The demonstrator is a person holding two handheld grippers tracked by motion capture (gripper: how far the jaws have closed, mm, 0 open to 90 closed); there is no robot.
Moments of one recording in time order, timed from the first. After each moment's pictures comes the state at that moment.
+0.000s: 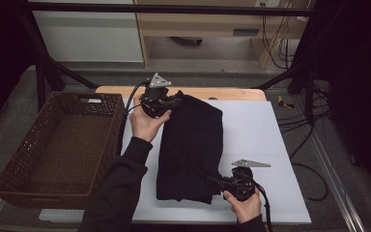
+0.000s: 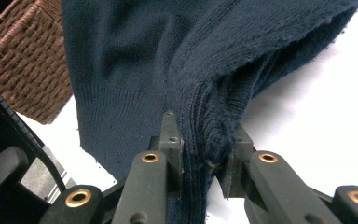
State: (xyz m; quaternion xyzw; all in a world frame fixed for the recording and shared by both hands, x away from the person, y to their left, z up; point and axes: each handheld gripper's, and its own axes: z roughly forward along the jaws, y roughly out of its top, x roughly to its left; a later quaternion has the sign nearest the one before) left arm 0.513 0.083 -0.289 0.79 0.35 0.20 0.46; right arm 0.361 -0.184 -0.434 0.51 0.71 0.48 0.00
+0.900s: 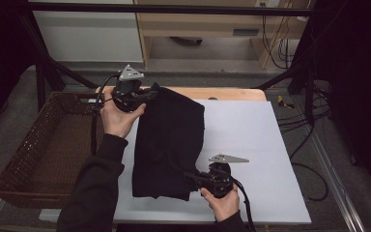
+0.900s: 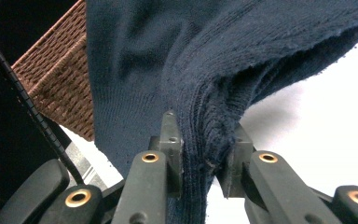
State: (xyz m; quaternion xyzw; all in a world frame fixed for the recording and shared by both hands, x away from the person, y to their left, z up) left arm 0.503 0.144 -0.259 0.78 0.36 0.24 0.45; right arm 0.361 -0.123 -0.408 0.47 0.72 0.51 -0.01
